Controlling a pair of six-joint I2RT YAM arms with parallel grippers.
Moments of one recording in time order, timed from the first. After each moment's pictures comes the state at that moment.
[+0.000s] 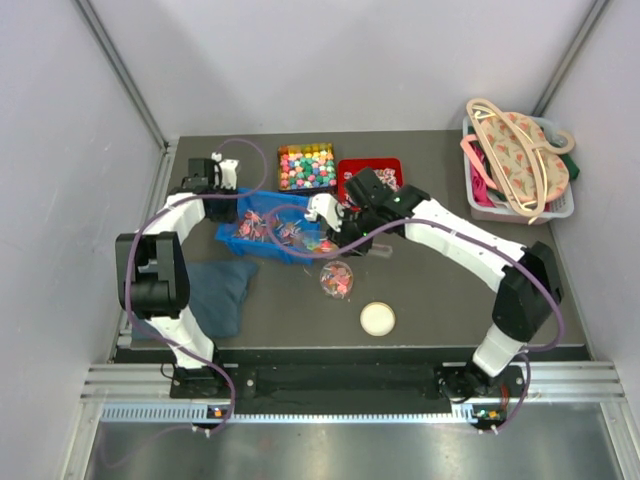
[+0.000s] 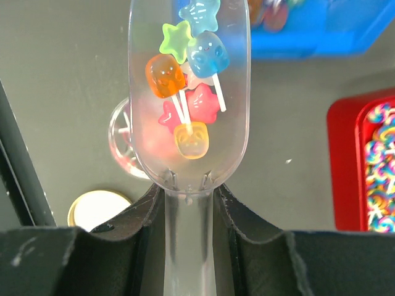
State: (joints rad) left arm 0.03 1.76 1.23 -0.41 0.19 0.14; right arm 0.76 1.68 1.49 -0.79 -0.30 -0.55
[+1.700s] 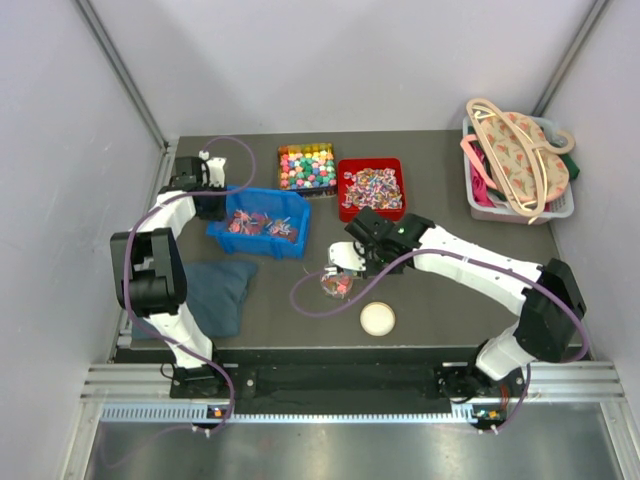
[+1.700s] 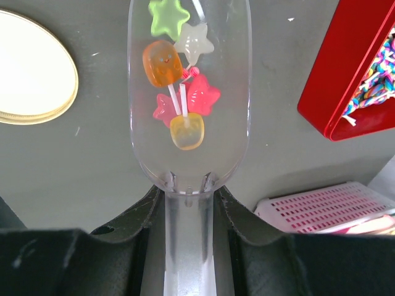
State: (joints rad) left arm 0.11 1.79 1.26 -0.42 0.20 0.18; right arm 0.89 1.52 1.25 -0.97 0.22 -0.81
